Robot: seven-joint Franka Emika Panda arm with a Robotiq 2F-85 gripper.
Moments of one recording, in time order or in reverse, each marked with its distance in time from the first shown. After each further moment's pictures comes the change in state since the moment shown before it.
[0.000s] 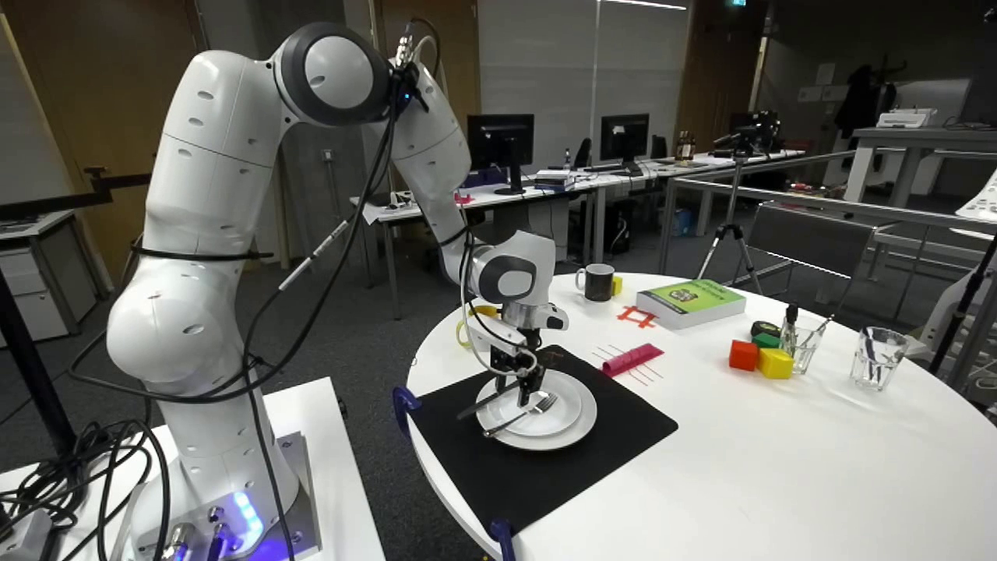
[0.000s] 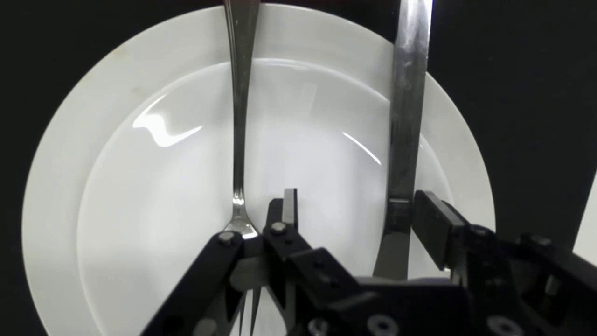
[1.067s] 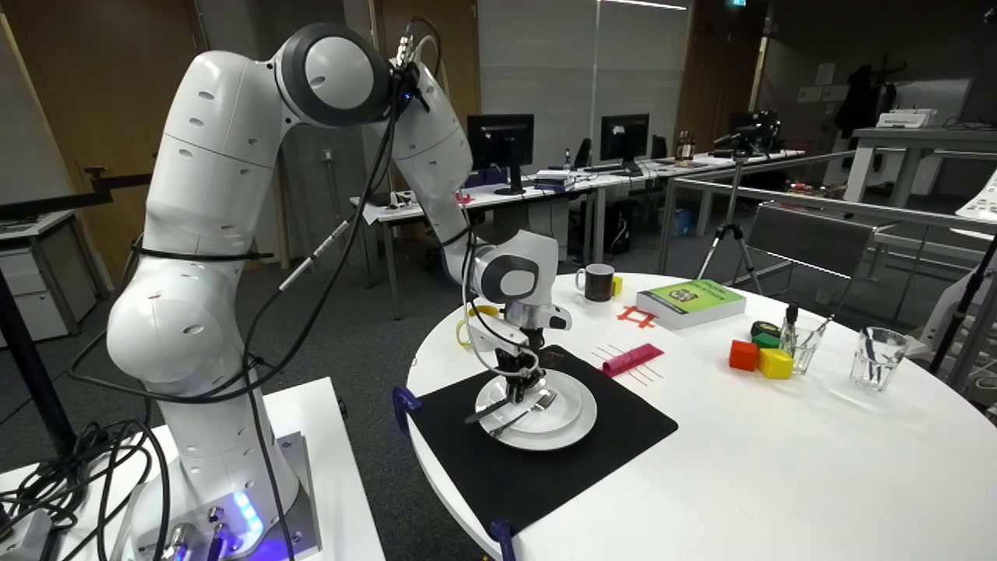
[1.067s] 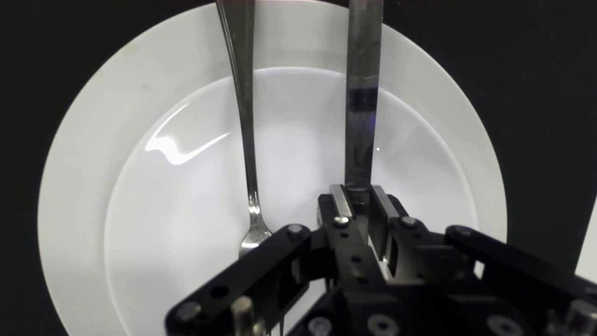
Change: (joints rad) arm 0.001 0.003 -0.009 0.011 -0.001 0.000 0.015
